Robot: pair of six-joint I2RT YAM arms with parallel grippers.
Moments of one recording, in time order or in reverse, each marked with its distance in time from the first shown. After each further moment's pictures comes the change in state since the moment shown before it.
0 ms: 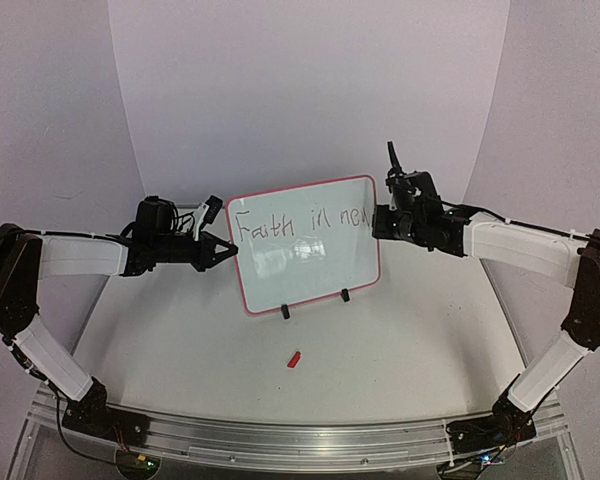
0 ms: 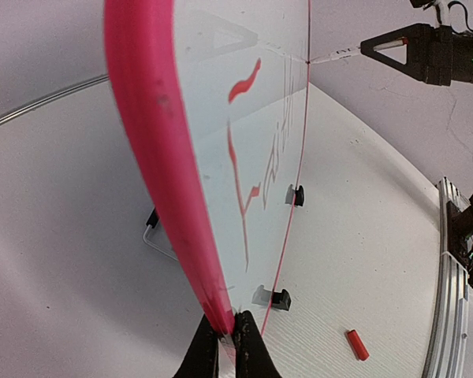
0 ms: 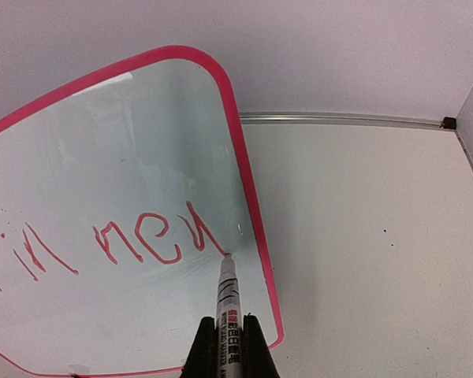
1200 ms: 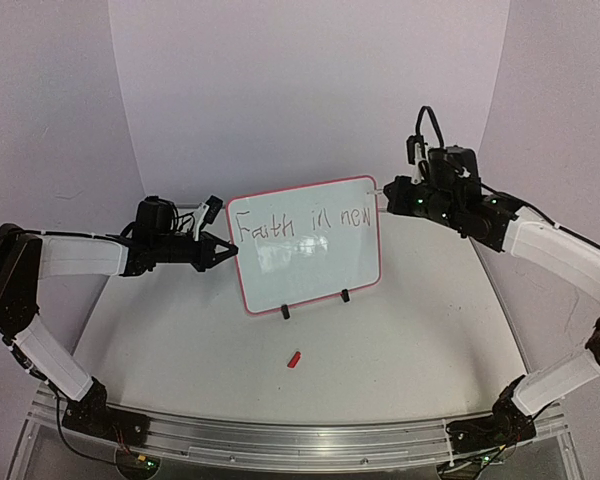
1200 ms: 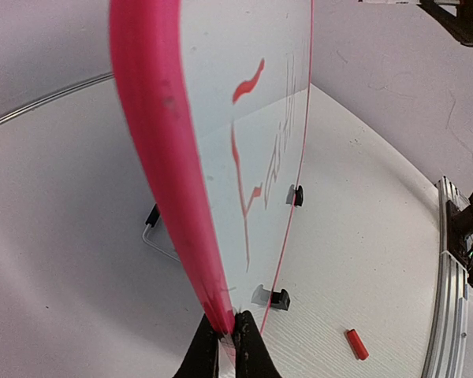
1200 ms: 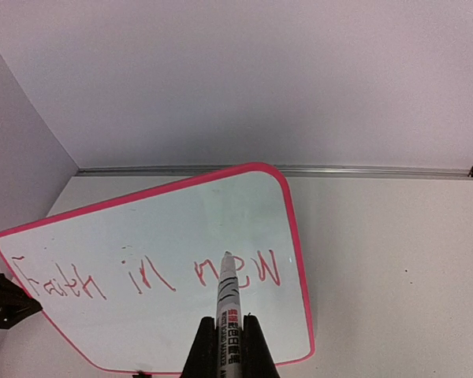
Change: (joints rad) left arm 0.000 0.000 0.000 0.000 0.002 0.000; right arm -0.003 -0.181 0.029 -0.018 -0.134 -0.031
